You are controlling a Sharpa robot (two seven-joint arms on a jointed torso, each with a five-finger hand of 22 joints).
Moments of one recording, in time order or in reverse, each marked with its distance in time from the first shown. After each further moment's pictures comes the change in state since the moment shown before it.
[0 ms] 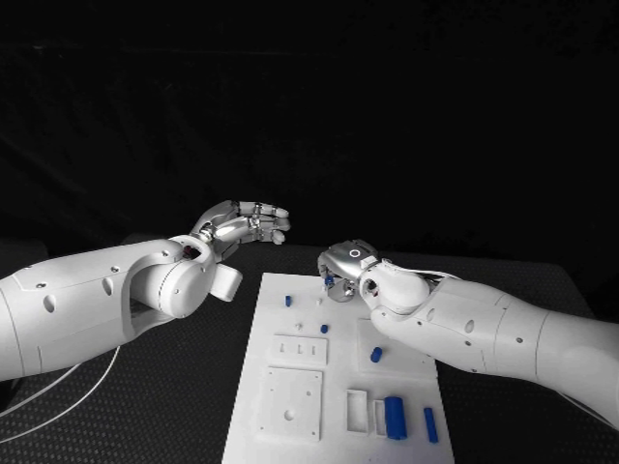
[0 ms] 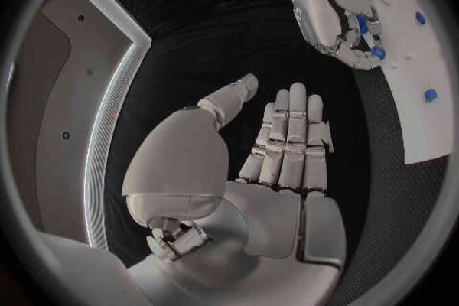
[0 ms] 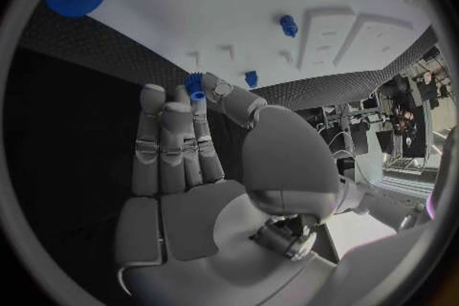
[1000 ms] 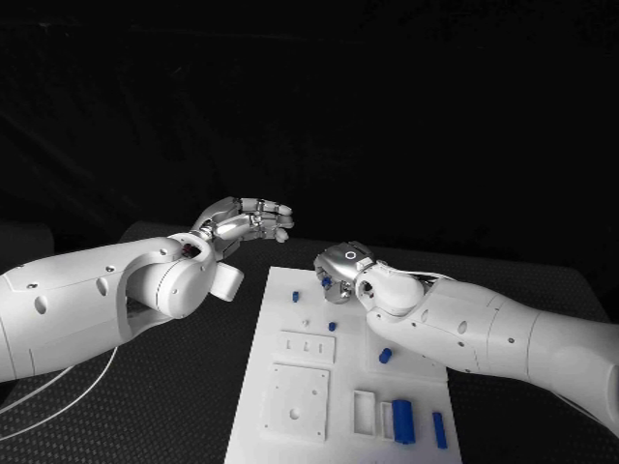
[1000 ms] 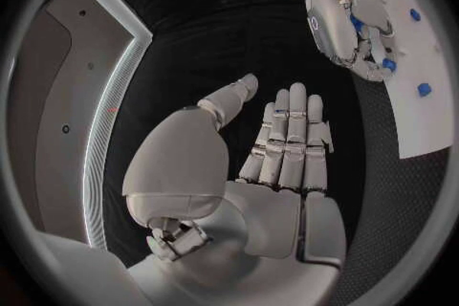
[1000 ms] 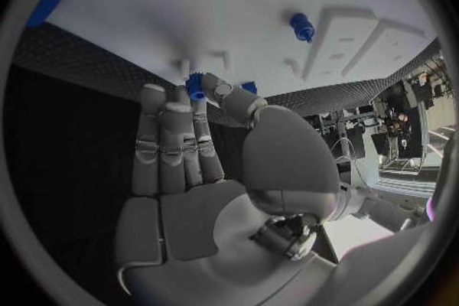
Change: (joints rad) left arm 0.026 0.007 0.000 0.028 -0.006 0.000 -0.001; left_hand 0.000 0.000 0.000 0.000 0.000 0.000 0.000 0.000 0.002 0.000 0.000 0.000 0.001 0.000 0.000 0.000 0.001 0.000 0.000 0.000 0.000 0.001; right arm -0.002 0.007 0.000 -0.019 -0.012 -0.001 -0.003; right_hand -0.004 -0.004 0.006 0.000 -0.001 0.001 -0.002 -0.006 -0.002 0.000 0.000 0.002 0.014 -0.001 -0.002 0.004 0.000 0.000 -0.005 -0.002 0.000 0.000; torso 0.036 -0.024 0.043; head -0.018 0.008
